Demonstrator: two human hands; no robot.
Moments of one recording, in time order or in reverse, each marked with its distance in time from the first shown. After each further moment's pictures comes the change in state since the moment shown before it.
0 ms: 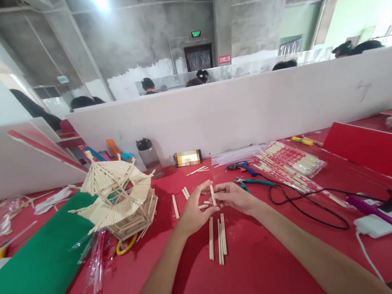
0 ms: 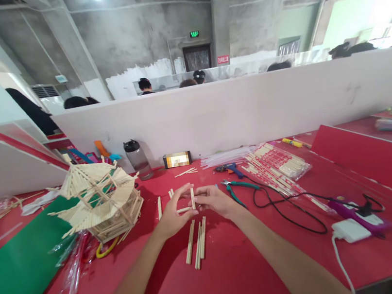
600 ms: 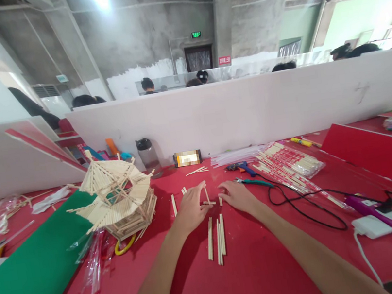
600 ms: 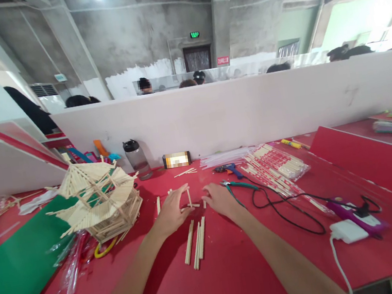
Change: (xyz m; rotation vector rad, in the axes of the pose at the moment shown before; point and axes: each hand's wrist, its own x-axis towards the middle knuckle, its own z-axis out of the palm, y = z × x) left_hand 0.003 -0.022 -0.007 0.505 -0.016 0.096; right_hand 0.007 0.012 -0.031 -1.309 0.284 -0.127
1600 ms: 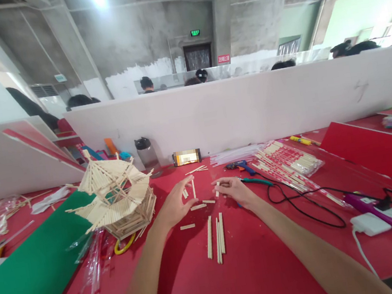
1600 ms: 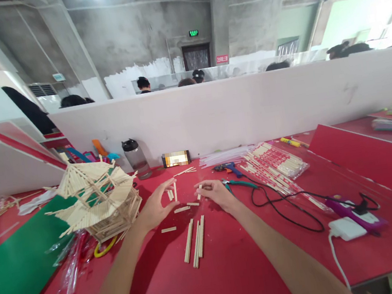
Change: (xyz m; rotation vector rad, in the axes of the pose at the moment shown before) left_hand 0.000 -0.014 -0.047 -0.118 0.000 -0.071; right_hand 0.004 -0.009 -0.002 1.004 -0.016 0.183
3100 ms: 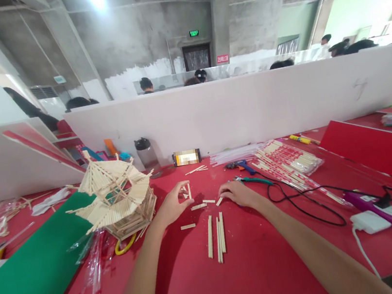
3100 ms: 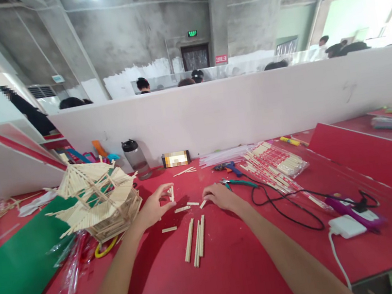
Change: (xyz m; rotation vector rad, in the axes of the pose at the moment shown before) left_hand -0.001 -0.031 0.007 -0.170 -0.054 -0.230; right_hand 0.004 0.006 -0.025 -0.946 -0.249 -0.281
